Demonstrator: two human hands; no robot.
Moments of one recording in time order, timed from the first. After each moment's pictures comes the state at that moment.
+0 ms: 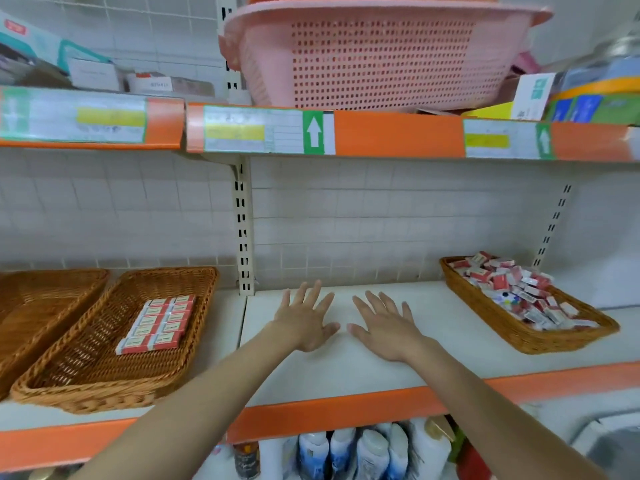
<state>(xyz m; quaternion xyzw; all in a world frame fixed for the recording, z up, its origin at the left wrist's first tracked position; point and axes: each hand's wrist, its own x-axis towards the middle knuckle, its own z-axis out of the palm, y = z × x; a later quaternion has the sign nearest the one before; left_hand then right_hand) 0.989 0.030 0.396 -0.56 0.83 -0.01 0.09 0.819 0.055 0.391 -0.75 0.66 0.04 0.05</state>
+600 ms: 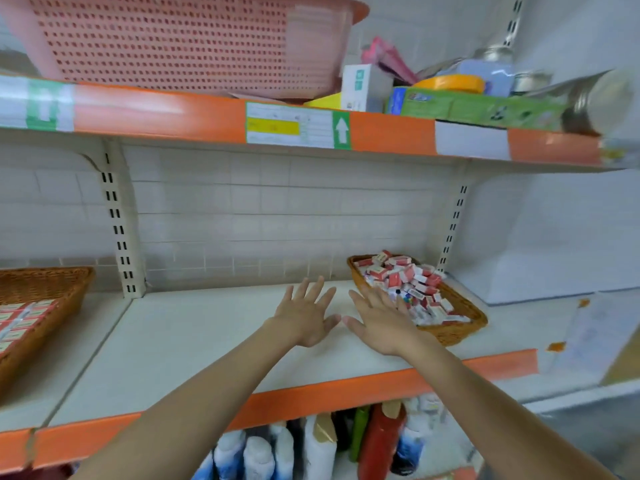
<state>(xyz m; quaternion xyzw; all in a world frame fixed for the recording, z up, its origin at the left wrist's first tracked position) 0.780 0.034 0.400 -0.51 0.86 -0.01 0.03 0.617 0.070 0.402 -0.73 0.68 0.02 0.03</state>
